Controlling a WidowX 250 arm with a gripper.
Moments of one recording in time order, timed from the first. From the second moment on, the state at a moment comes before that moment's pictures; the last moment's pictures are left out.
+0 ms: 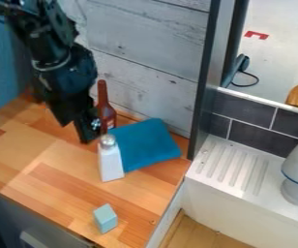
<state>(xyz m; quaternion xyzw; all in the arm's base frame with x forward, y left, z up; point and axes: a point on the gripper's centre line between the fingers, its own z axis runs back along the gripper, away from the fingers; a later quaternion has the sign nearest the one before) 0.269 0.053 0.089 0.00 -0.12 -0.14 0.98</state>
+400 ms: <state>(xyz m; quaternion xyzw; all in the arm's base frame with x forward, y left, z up) 0.277 0.051 0.077 0.02 -0.12 -0.13 0.98</state>
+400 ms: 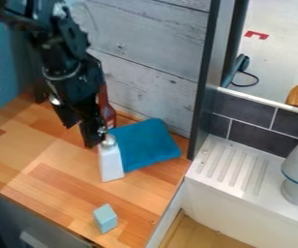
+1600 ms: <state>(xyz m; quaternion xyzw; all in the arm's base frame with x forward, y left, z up) 0.328 0.029 0.030 0.03 -0.07 -0.10 0.99</state>
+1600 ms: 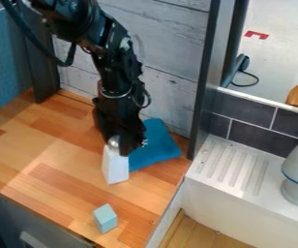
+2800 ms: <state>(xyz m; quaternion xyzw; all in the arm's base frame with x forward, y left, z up) 0.253 0.168 0.071 -0.04 -0.08 0.09 0.99</state>
